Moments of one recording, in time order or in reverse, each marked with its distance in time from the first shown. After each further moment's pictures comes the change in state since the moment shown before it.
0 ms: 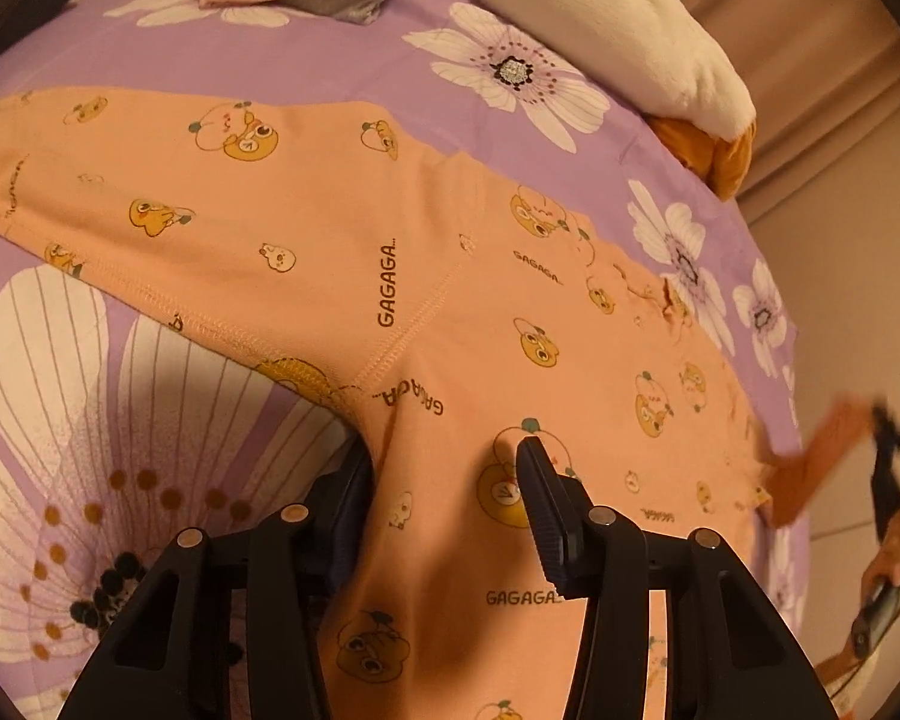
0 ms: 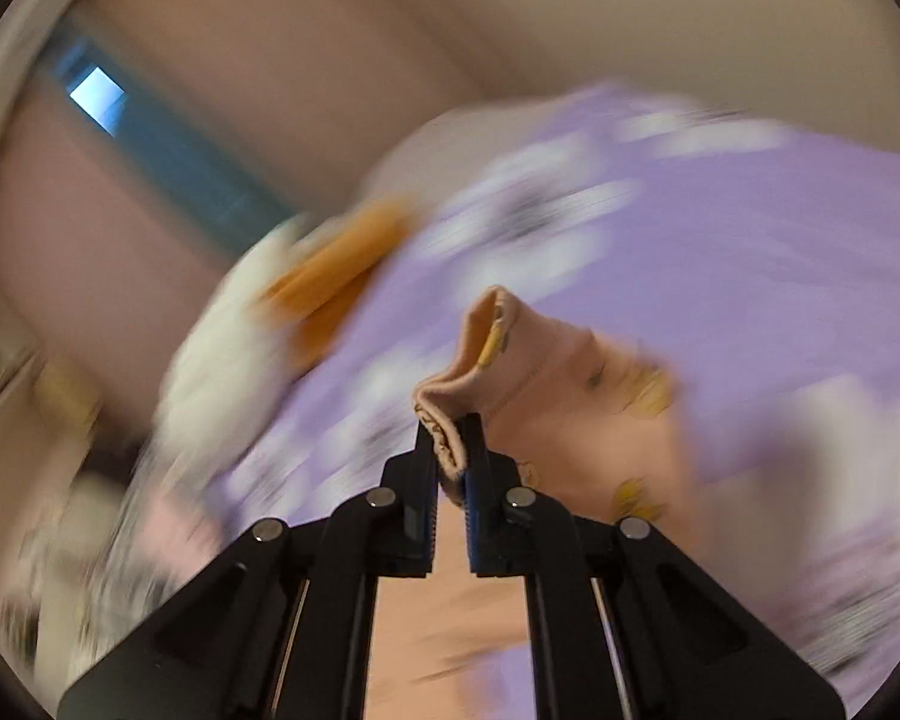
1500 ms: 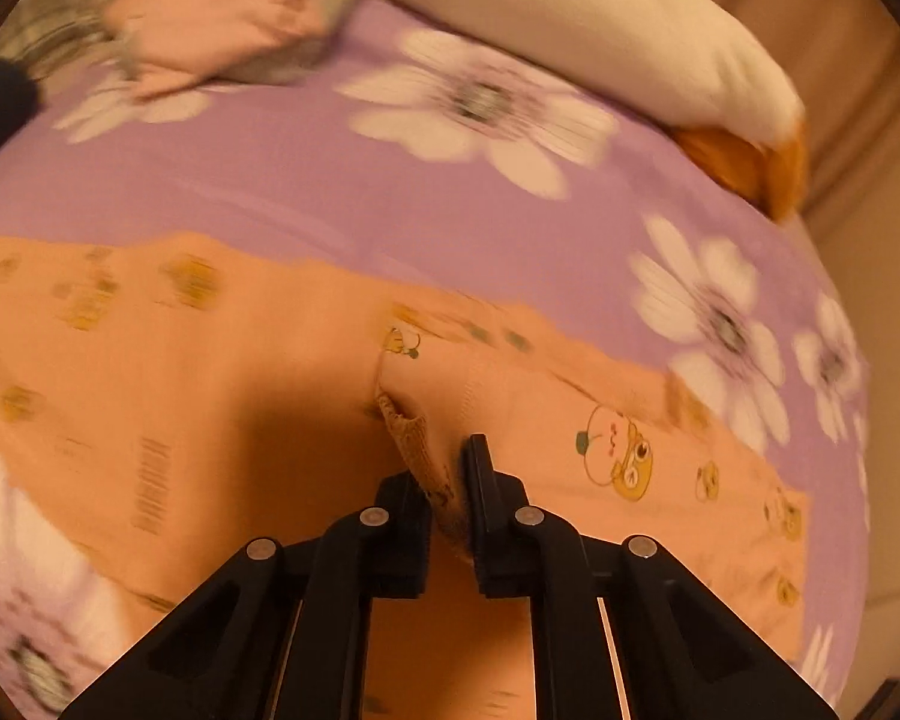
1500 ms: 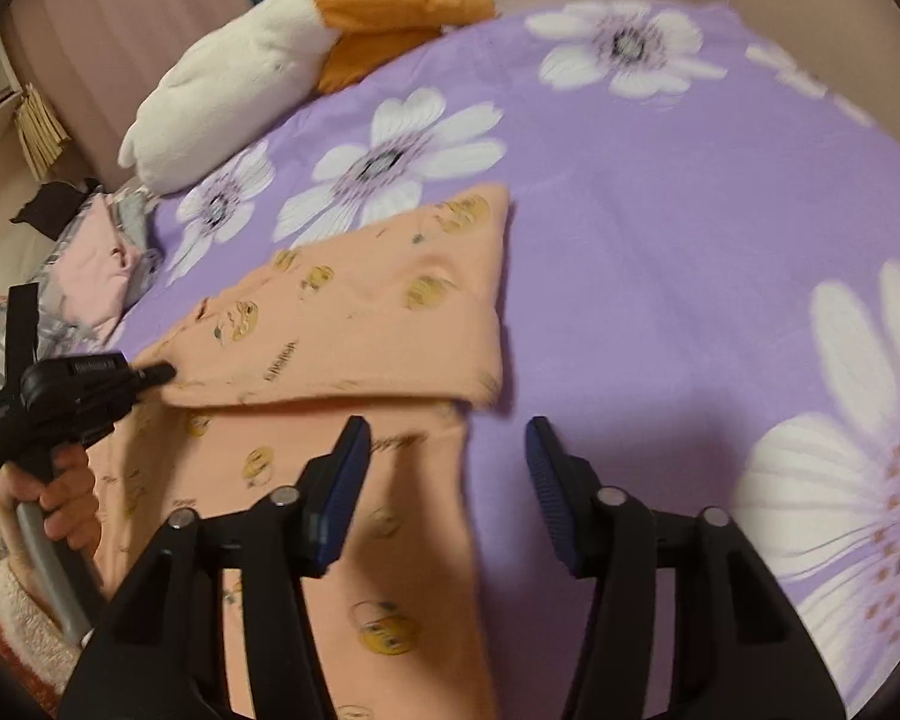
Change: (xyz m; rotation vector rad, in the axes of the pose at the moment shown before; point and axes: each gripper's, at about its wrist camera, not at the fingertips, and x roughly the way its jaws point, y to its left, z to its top) left arm 0.059 -0.094 0.067 0.012 -0.093 0.259; right arm 0.052 -0.057 -0.099 -0.246 0.273 -0.251
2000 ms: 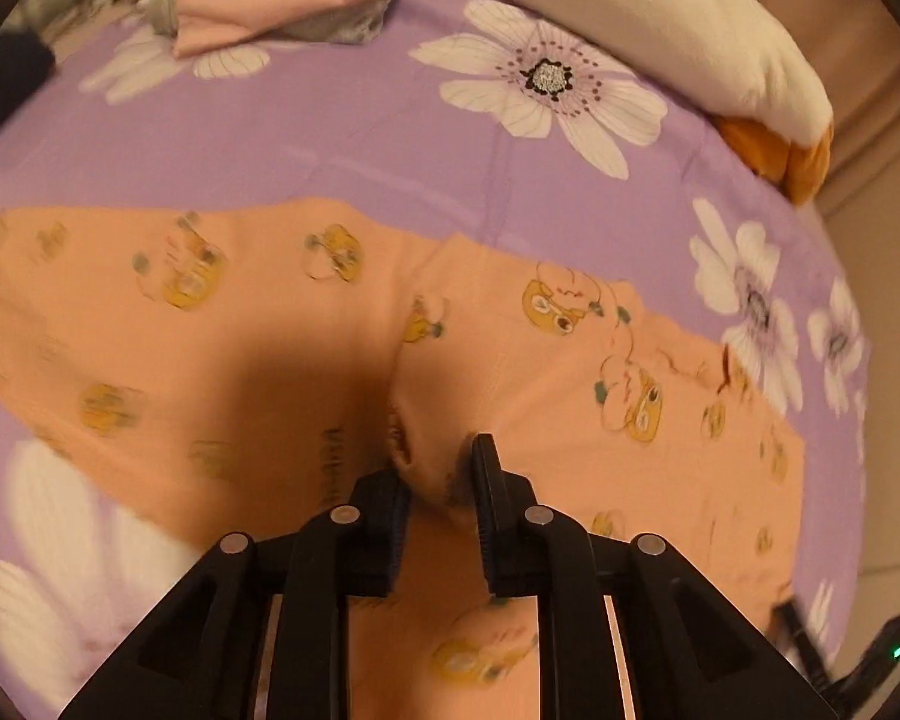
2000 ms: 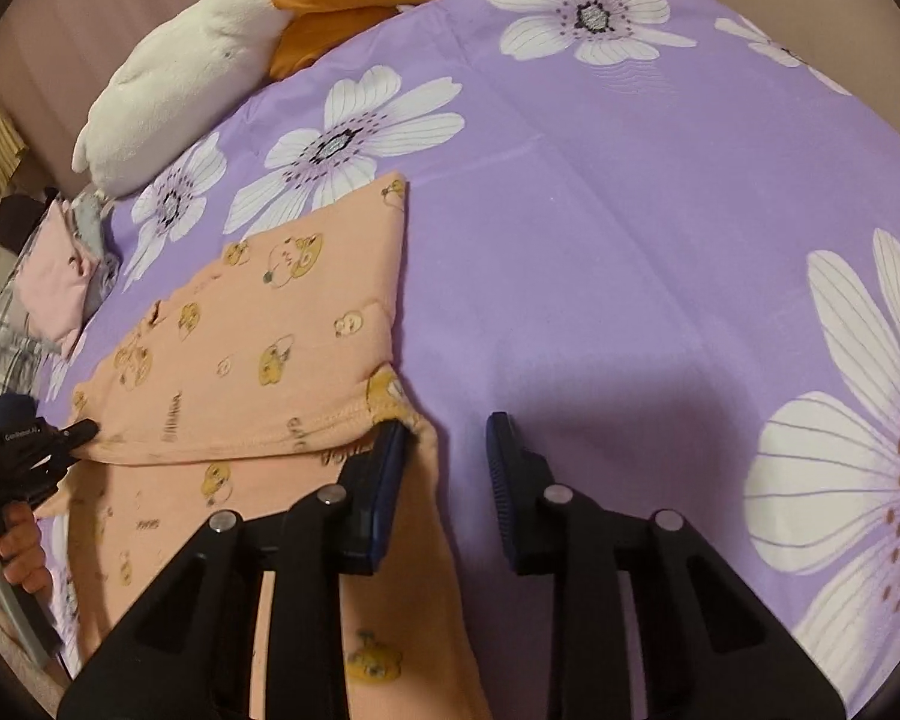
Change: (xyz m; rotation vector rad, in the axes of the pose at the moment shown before) left arm -0.023 0.050 0.006 0.032 0.111 0.001; right arm -0.002 -0.002 0.011 0.003 0.007 -0.073
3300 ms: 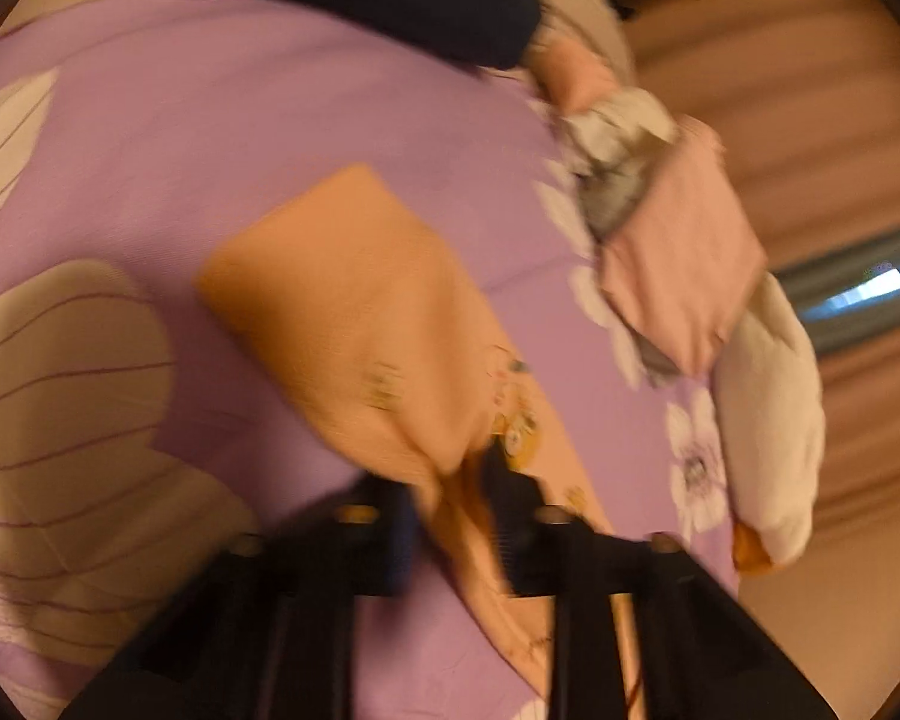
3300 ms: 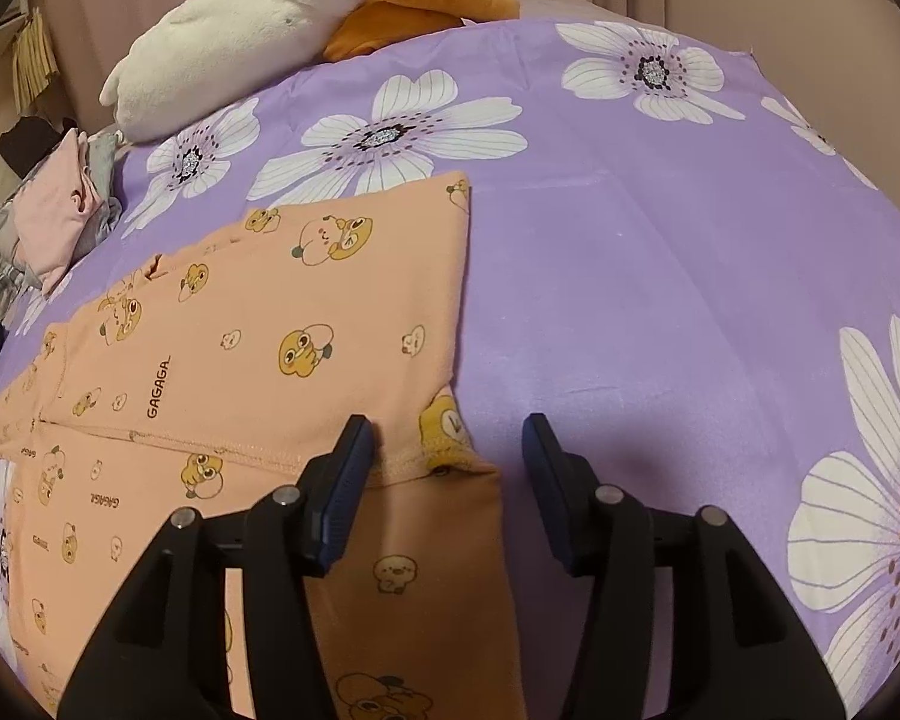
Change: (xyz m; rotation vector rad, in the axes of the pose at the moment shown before) left arm -0.025 0.322 0.015 -0.743 -0.311 -0.243; right arm 0.029 0.027 -0.010 -0.165 -0.062 -0.085
